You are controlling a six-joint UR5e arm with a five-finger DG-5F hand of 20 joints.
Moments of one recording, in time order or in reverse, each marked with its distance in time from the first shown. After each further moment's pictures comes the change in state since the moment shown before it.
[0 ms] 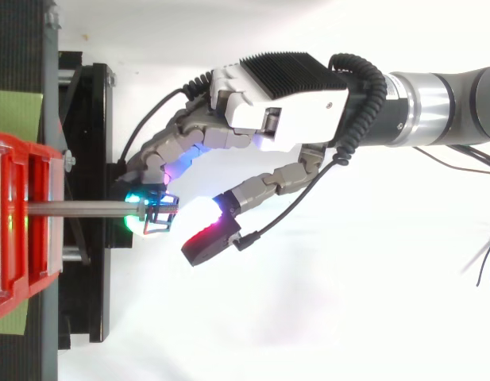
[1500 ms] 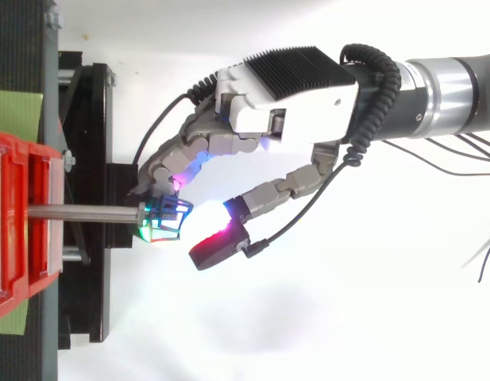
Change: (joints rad) arm -0.015 0.051 0.014 -0.160 -0.070 -0.011
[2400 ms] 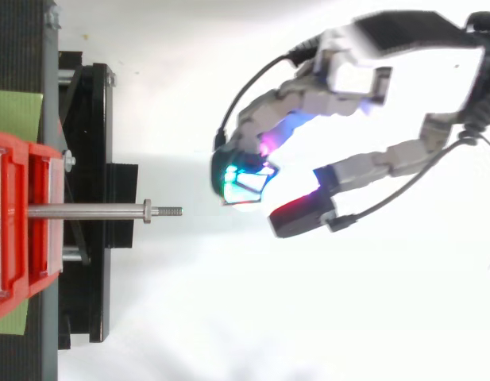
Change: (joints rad) arm 0.010 0.271 -0.211 -0.268 0.151 -0.029
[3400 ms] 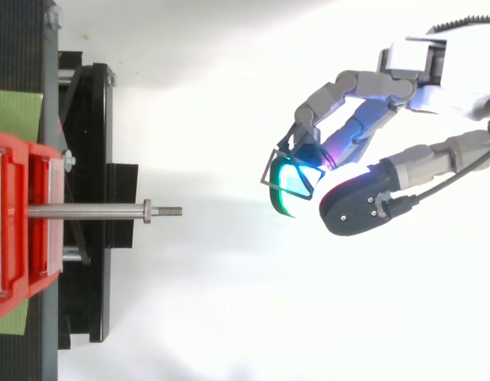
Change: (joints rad) arm 0.053 0.098 0.020 -0.415 0.168 0.494
